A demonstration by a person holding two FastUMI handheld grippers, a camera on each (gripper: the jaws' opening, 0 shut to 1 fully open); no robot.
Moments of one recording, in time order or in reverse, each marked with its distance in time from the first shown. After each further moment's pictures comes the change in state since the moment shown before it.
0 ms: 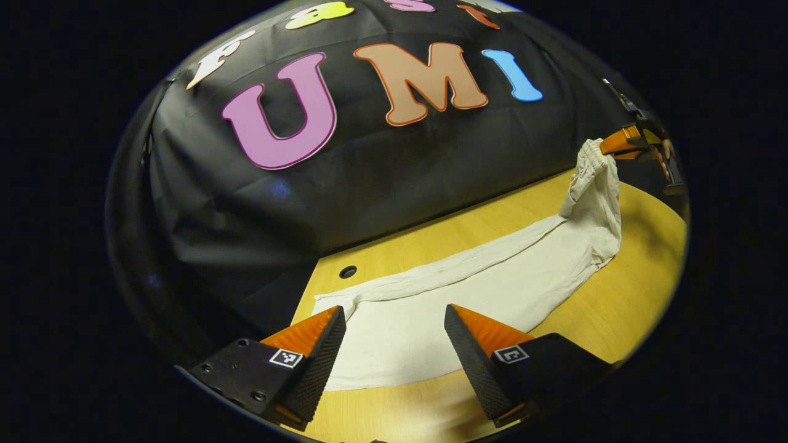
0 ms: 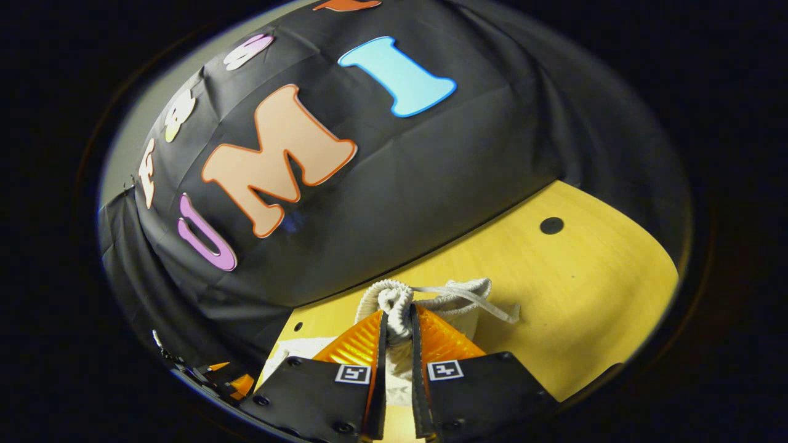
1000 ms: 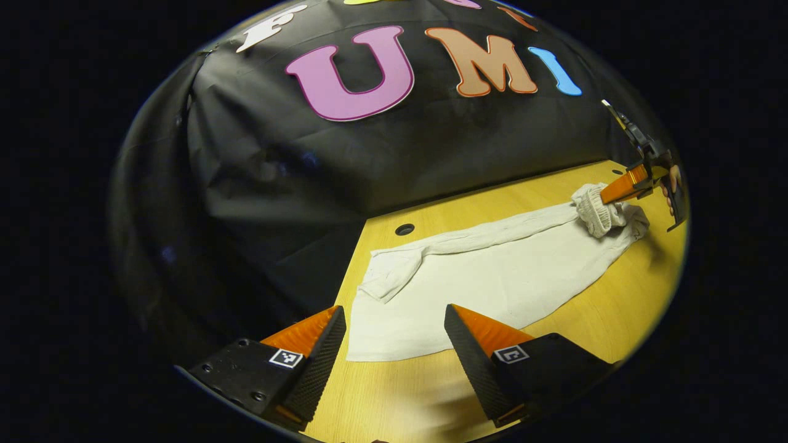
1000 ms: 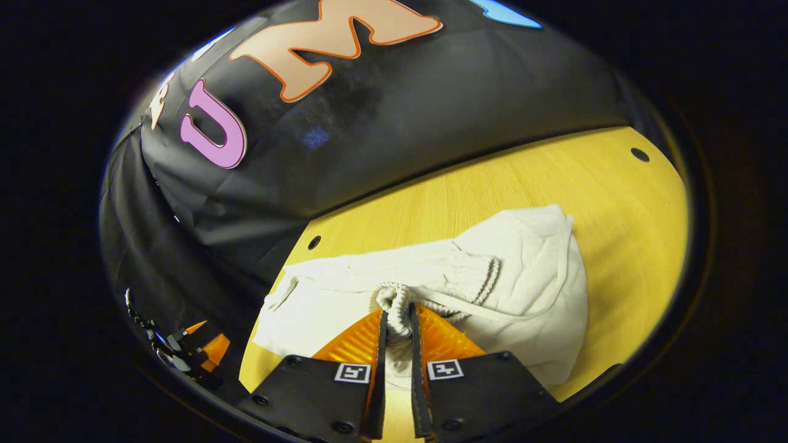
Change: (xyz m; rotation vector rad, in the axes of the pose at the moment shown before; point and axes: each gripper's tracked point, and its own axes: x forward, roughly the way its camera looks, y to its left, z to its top) left arm -0.020 0.115 -0.093 -0.075 0.099 0.098; right arm 0.083 0.097 -0.182 -0.117 0.387 0.046
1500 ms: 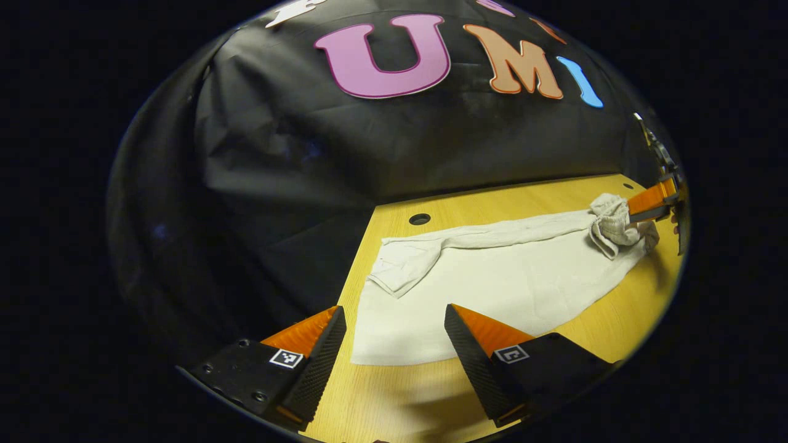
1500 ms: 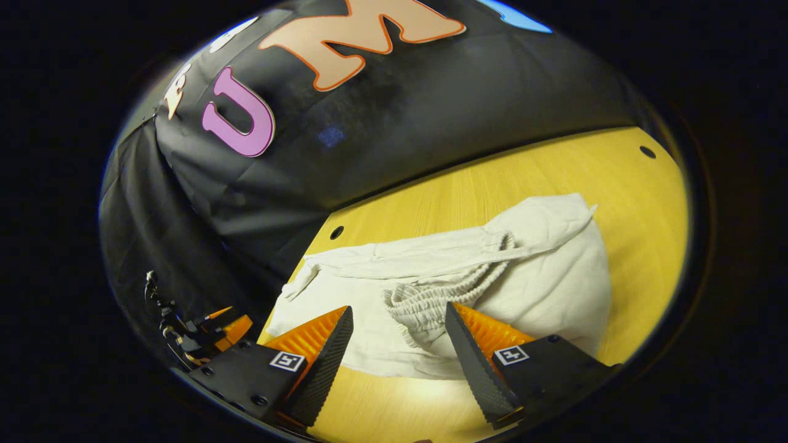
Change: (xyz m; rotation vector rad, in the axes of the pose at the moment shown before) left arm 0.041 0.037 -0.022 -0.114 0.015 -0.038; right arm -0.049 0.013 0.026 -0.060 -0.045 0.042
